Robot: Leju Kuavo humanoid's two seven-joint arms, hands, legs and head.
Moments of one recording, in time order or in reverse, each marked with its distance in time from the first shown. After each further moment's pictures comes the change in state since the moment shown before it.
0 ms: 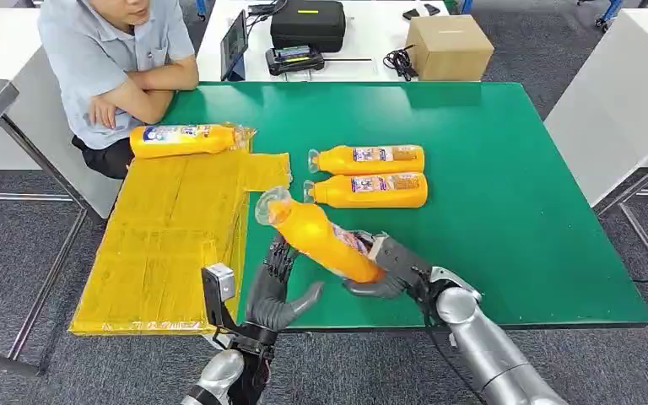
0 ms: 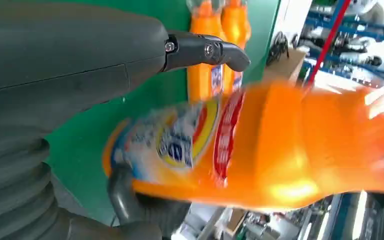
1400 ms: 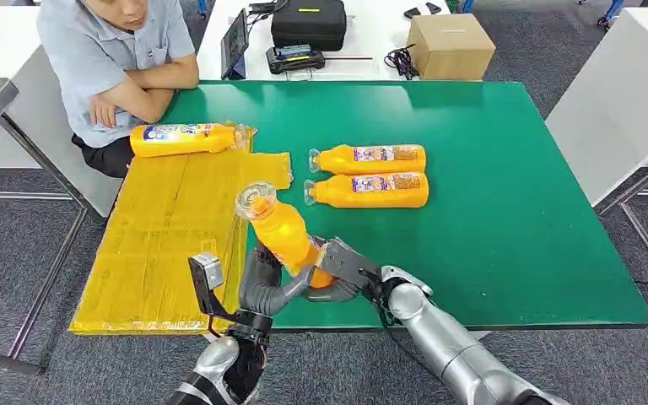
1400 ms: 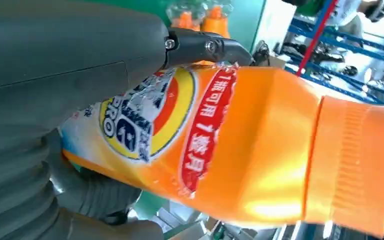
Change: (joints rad) left arm -0.043 0.000 0.025 0.007 0.071 -0.024 -0.029; right arm -0.122 0.127 0.202 0.220 0.025 -0.053 -0.027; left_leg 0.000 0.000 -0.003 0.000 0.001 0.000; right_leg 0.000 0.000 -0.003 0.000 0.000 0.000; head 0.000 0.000
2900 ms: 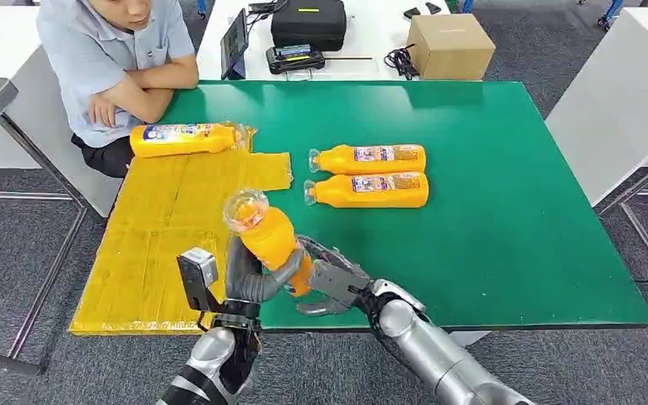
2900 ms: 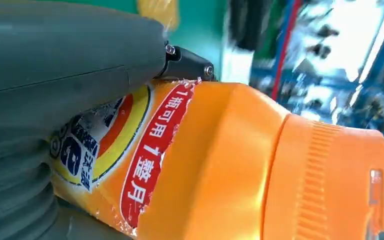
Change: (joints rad) left arm -0.011 0.023 0.032 -0.087 -0.246 0.218 -0.045; right arm 0.068 0.018 -0.017 0.006 0.082 -0.217 0.003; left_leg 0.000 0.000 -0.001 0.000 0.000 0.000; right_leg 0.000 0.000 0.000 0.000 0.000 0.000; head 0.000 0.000
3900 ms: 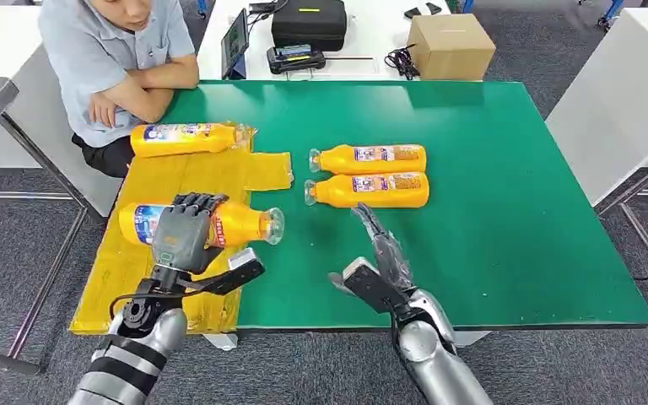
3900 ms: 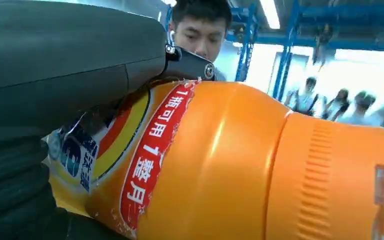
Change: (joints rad) left arm -0.113 0.237 0.135 -0.003 -1.428 0.230 0.473; right arm 0.226 0.057 -0.319 -0.343 0.250 -0.204 -0.040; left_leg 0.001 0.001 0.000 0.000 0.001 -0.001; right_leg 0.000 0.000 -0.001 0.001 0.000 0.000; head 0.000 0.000
